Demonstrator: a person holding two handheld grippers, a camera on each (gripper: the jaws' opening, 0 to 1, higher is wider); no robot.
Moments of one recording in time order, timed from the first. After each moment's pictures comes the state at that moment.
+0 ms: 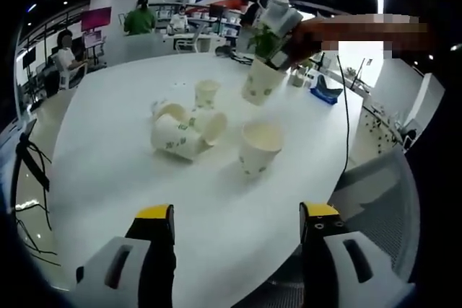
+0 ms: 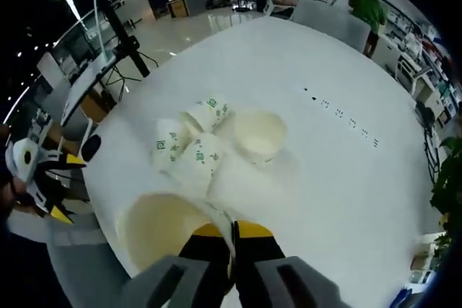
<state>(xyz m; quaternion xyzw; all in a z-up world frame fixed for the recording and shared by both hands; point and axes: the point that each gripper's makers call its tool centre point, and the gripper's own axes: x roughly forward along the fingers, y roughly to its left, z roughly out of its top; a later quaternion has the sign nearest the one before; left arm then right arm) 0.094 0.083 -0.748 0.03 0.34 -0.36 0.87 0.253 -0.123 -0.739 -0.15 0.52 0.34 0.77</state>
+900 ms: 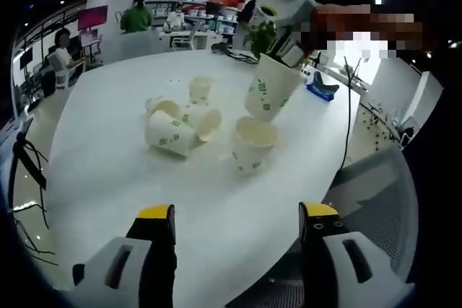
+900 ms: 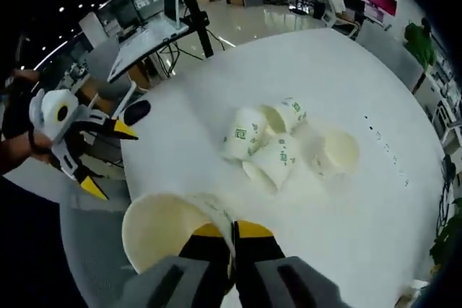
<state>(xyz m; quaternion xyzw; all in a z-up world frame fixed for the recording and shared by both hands) 0.085 0.078 -0.752 0.03 0.35 -0.37 0.86 0.183 -0.061 -0.726 -0.21 0.51 0.45 0.70</state>
